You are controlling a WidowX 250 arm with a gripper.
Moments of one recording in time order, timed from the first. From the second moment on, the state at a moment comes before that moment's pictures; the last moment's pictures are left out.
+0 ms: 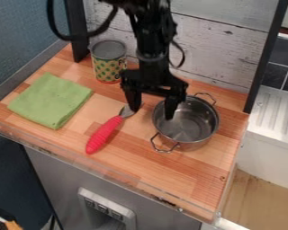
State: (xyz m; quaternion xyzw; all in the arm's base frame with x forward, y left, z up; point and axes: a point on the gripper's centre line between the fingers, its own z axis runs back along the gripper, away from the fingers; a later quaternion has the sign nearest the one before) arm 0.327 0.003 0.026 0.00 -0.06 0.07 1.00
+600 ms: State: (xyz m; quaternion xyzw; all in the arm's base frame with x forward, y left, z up) arm 0.325 -0.003 0.006 0.00 -0.05 0.06 1.00
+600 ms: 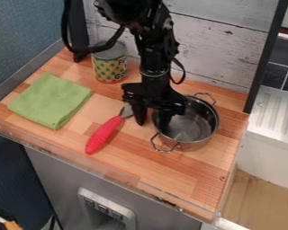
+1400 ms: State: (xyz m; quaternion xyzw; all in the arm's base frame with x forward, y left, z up) arm 0.325 0.014 0.050 -0.03 -0.07 0.07 0.99
